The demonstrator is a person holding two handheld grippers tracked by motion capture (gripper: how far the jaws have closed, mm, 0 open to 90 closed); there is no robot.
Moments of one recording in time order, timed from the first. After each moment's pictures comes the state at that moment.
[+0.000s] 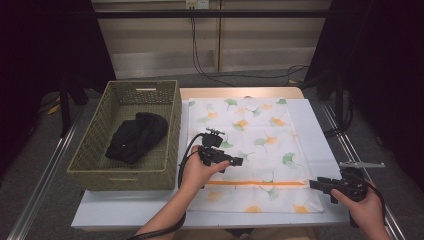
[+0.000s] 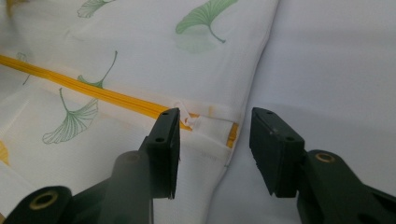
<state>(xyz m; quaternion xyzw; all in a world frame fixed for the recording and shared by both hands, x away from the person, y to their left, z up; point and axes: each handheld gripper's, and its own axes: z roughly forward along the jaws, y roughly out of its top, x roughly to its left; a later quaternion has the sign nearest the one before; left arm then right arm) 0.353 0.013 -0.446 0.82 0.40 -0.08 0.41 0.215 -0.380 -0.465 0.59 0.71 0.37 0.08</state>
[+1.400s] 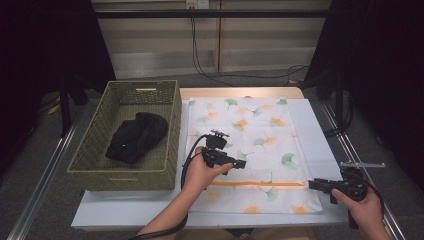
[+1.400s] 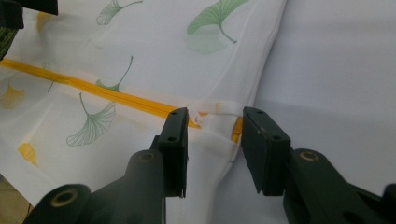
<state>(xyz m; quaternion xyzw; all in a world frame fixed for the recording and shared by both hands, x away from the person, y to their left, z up) 0.349 0.004 -0.448 0.83 0.39 -0.08 0.39 0.213 -0.379 -0.464 0.60 0.70 0.39 0.05</state>
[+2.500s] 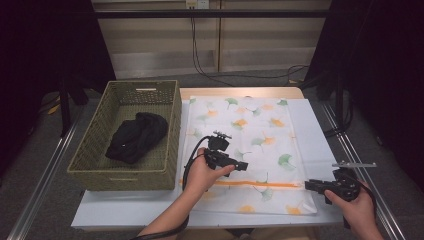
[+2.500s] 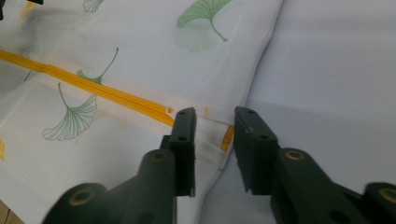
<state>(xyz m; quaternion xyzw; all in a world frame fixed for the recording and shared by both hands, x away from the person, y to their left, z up) 0.345 -0.001 -0.450 0.83 0.38 -0.08 0.39 0.216 -0.363 -0.466 0.60 0.71 0.36 0.06</state>
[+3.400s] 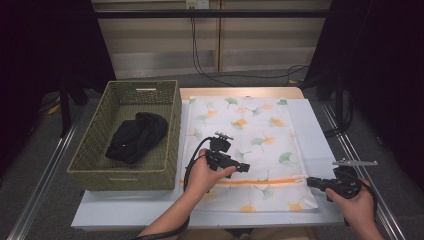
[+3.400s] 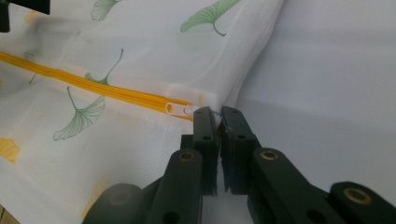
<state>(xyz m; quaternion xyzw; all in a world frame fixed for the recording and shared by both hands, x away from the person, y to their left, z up) 0.343 -0.004 -0.450 0.84 0.37 -0.09 0.39 0.217 -0.362 -0.458 0.59 0.72 0.36 0.08</state>
